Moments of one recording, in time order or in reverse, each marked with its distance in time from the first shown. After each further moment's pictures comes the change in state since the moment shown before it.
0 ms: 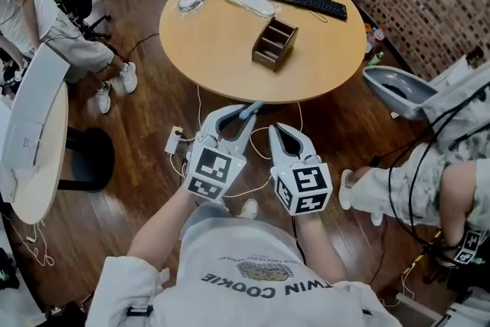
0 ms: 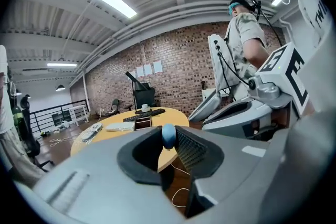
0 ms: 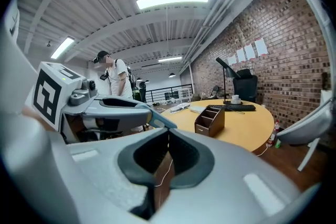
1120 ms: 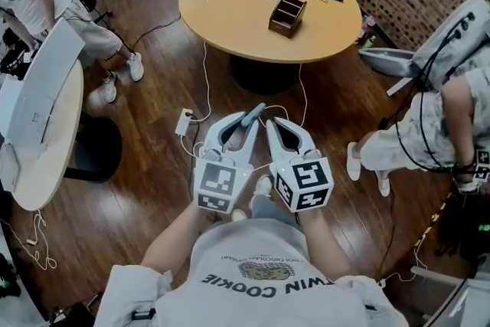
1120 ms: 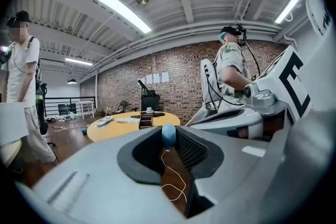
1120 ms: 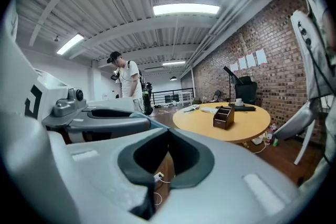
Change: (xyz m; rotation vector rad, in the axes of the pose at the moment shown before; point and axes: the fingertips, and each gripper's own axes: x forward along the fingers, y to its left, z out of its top) left arm -0.211 -0.058 -0.035 -0.136 -0.108 0.065; right arm -0.102 0.180 -0.029 -0.039 -0.041 -0.018
